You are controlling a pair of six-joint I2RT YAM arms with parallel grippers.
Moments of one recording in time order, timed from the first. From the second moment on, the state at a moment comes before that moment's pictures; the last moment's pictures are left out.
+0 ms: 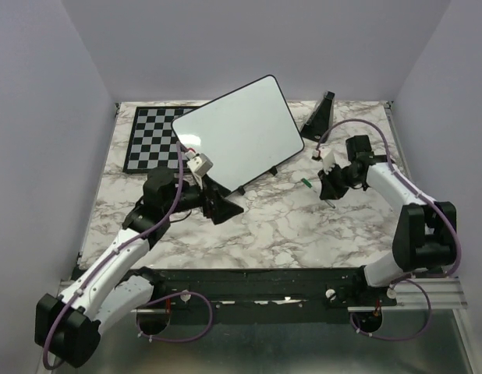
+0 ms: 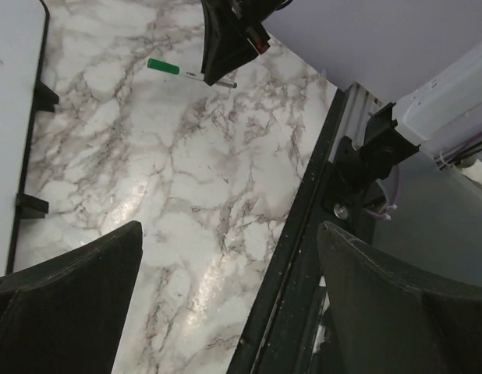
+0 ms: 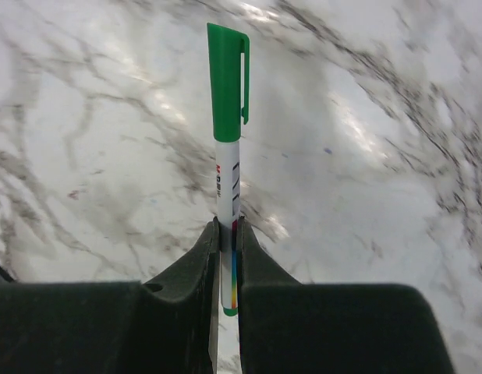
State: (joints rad) left arm -0.43 0.82 0.63 0.04 0.75 -0.32; right arm 0.03 1.57 1.04 -0.71 -0.49 -0.65
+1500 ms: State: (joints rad) left arm -0.75 1.34 0.70 0.20 0.50 -0.96; right arm 0.59 1.11 0.79 -0.52 -0.57 -0.88
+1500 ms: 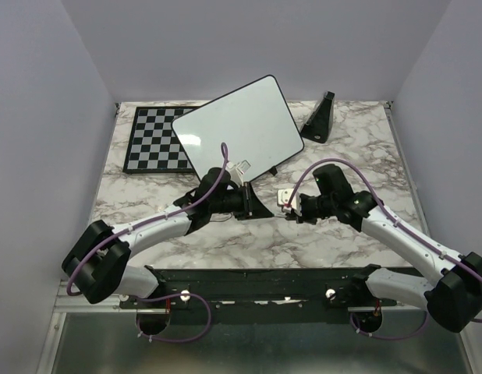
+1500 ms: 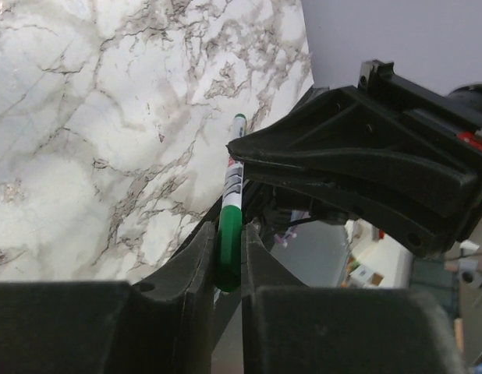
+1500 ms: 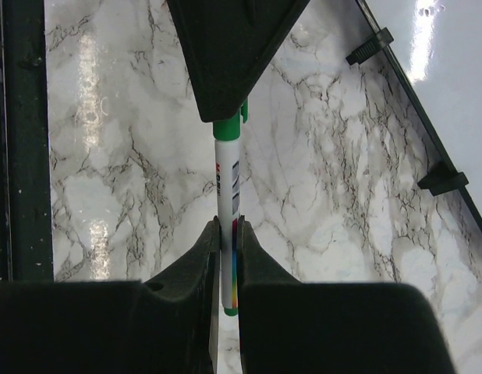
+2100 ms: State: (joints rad) left arm -0.75 0.97 0.47 0.34 0.38 -0.83; right arm 0.48 1.04 0.91 -0.63 -0.69 -0.76
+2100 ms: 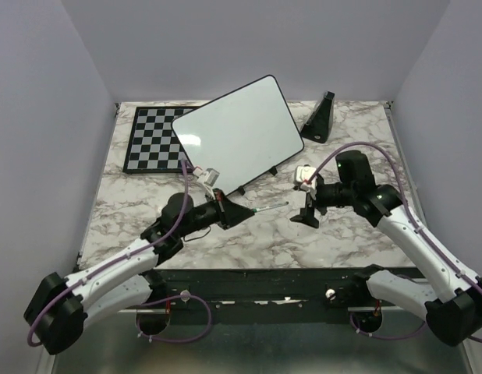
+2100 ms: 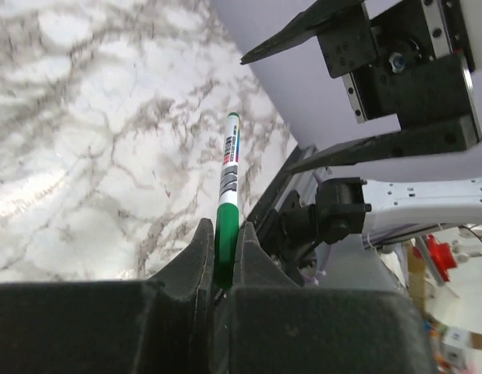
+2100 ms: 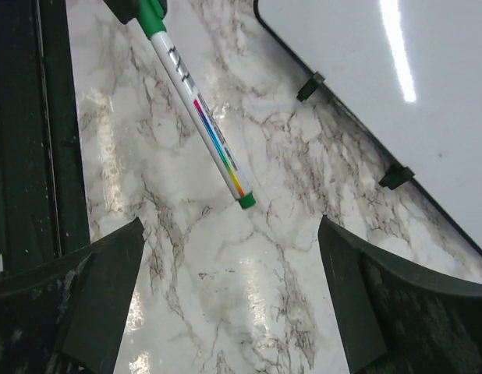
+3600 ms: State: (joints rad) left arm -0.77 0.85 0.34 0.91 0.30 -0.59; right arm 0.43 1.25 0.93 0.34 -1.30 0.68
